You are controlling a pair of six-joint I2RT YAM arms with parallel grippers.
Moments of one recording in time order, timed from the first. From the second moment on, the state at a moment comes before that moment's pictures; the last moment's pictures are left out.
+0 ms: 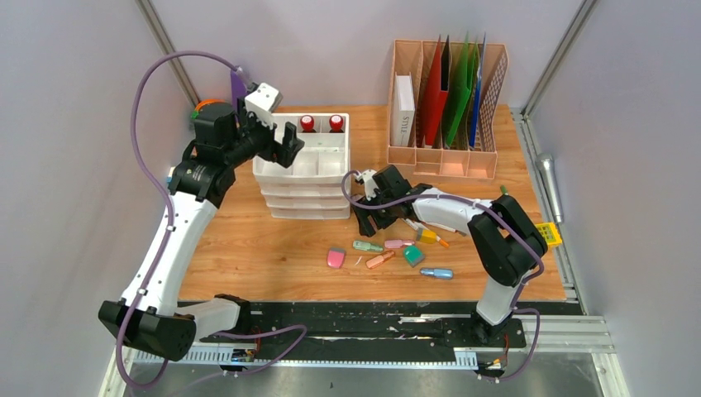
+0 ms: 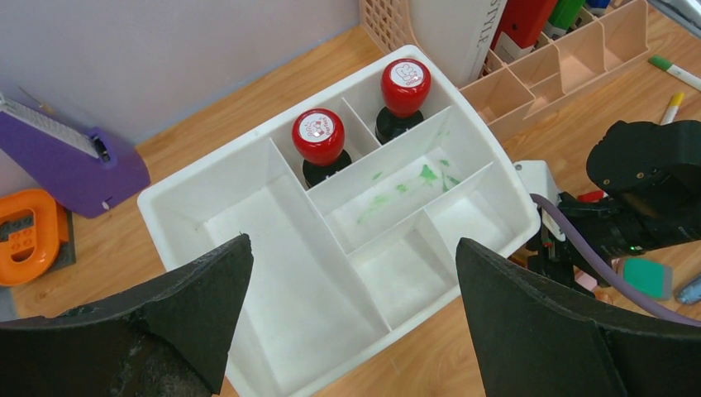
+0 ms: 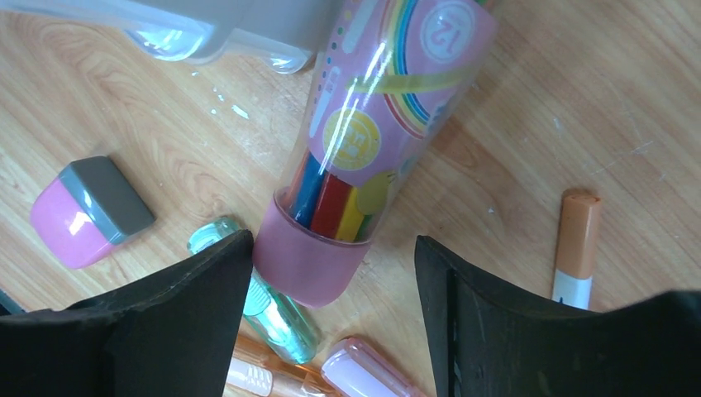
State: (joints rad) left arm -0.25 1.19 1.38 -0.49 0.30 0.15; right arm 0.66 1.77 1.07 -0.26 -0.23 0.06
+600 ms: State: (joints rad) left arm -0.25 1.16 1.34 -0.48 0.30 0.17; right arm 0.60 1.78 1.07 -0.25 -0.26 0.05
